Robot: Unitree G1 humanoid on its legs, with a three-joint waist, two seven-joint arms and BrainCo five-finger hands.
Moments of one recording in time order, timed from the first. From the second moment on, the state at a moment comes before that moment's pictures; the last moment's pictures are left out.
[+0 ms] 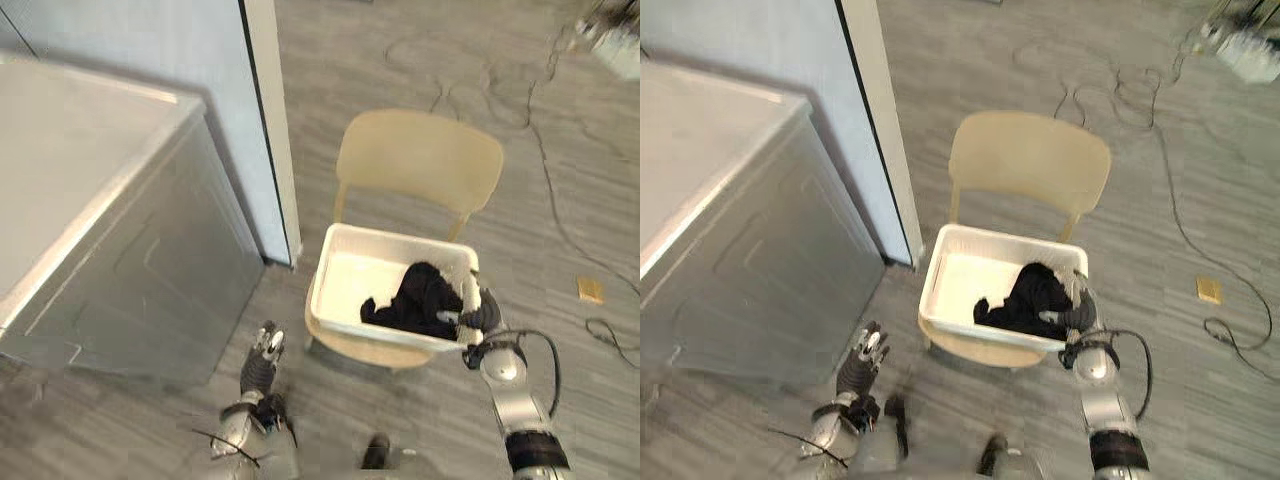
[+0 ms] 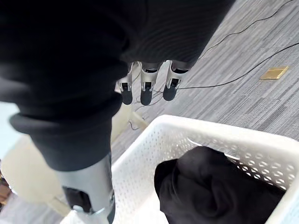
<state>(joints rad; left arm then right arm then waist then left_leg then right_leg) 0.25 0.06 -0.14 0.20 -0.46 -0.13 -0.02 -0.17 -0.23 -0.14 0.40 -0.44 -0.03 -0.15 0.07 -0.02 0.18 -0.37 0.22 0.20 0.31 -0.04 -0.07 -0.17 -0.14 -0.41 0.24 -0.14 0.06</state>
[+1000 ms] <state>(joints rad) 0.03 0.00 -0.19 -0.10 -0.52 -0.16 0.02 -0.84 -0.55 0.03 0.98 -0.39 0.03 -0.16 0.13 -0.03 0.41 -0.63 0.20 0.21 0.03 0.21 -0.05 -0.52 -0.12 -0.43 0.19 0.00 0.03</state>
